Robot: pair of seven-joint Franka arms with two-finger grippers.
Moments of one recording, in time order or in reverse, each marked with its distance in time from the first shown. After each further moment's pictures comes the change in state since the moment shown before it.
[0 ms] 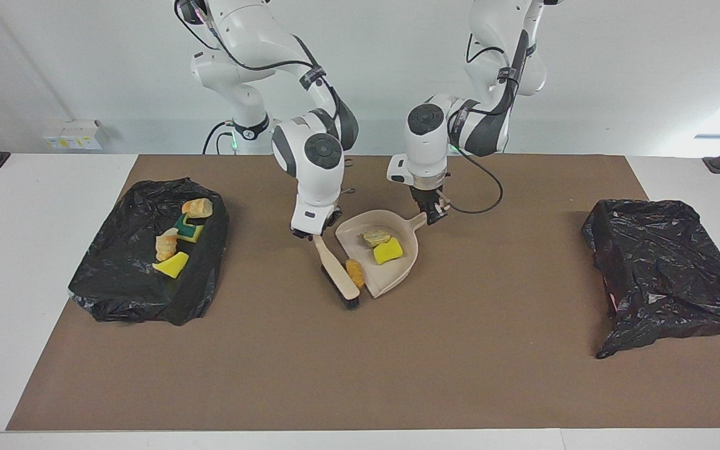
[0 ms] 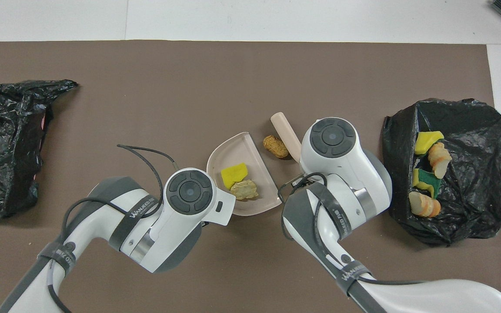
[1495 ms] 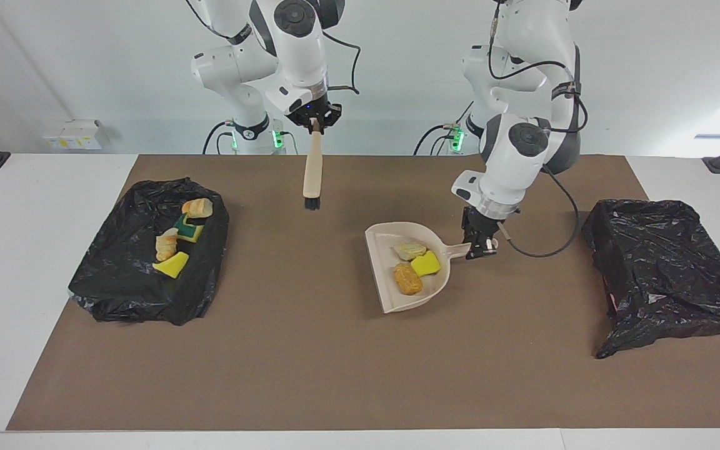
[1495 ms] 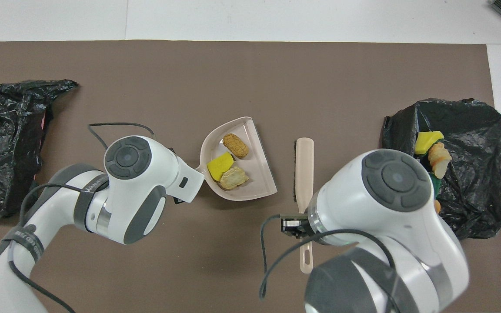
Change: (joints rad) left arm 0.321 0.077 0.006 0.175 -0.218 0.095 0.826; right arm 0.041 -0.598 0.006 -0.287 0.254 -0.400 0.450
